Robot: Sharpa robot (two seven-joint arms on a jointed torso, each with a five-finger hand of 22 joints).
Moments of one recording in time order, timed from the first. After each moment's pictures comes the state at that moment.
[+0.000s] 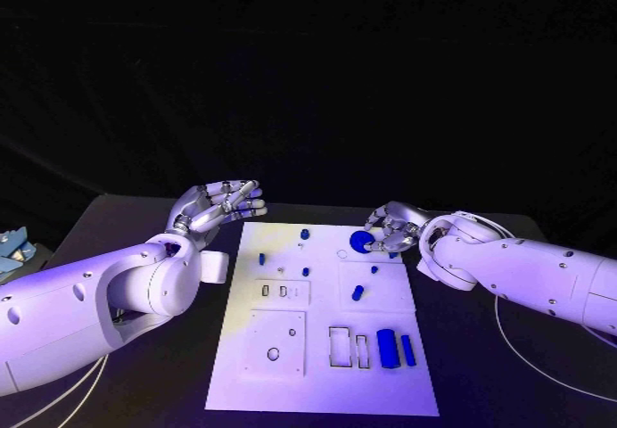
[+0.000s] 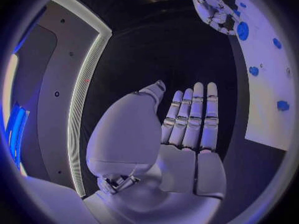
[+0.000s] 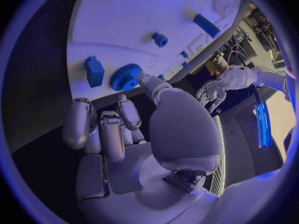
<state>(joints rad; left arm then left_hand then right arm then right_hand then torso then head) 1.19 -0.90 0.00 1.61 0.03 -0.42 0.52 1.44 -0.11 0.33 0.25 0.07 0.87 0.22 0.22 0.15 1.01 0.18 0.08 0.07 0.99 0.14 0.28 0.23 0.18 0.88 0.25 0.30 0.10 1.26 -0.73 -0.11 1.26 -1.19 -0.31 -0.10 1.21 -0.21 0.41 0.06 0.28 0.70 0.18 0.35 0.46 1.32 0.09 1.26 1.24 1.47 0.00 1.55 1.31 0.09 1.36 0.12 1.32 1.21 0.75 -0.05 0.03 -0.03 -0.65</state>
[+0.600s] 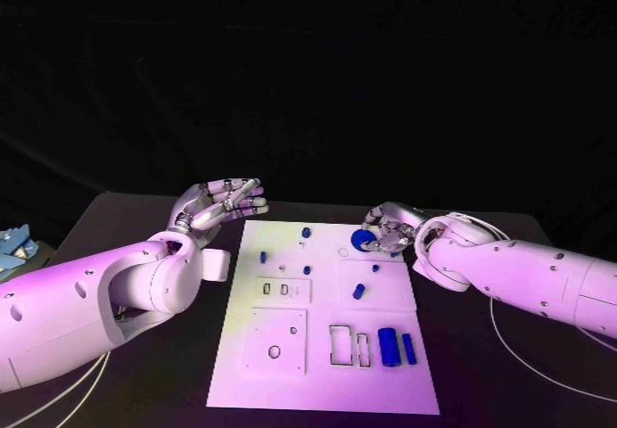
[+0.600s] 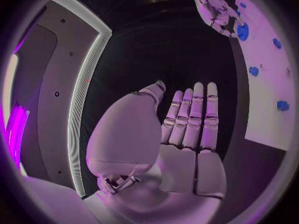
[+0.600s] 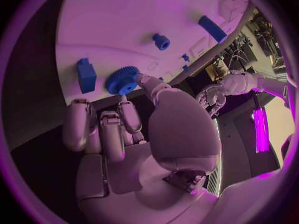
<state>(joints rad) 1.19 -0.90 0.00 1.61 0.03 -0.42 0.52 1.44 -0.11 0.33 0.25 0.07 0.87 0.22 0.22 0.15 1.01 0.18 0.08 0.07 0.99 0.14 0.28 0.23 0.18 0.88 0.25 0.30 0.10 1.25 -0.70 -0.12 1.25 -1.24 -0.34 -0.10 1.22 -0.20 0.41 0.06 0.28 0.70 0.18 0.38 0.46 1.33 0.09 1.30 1.27 1.47 0.01 1.55 1.31 0.09 1.38 0.12 1.34 1.23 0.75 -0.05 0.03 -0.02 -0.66</state>
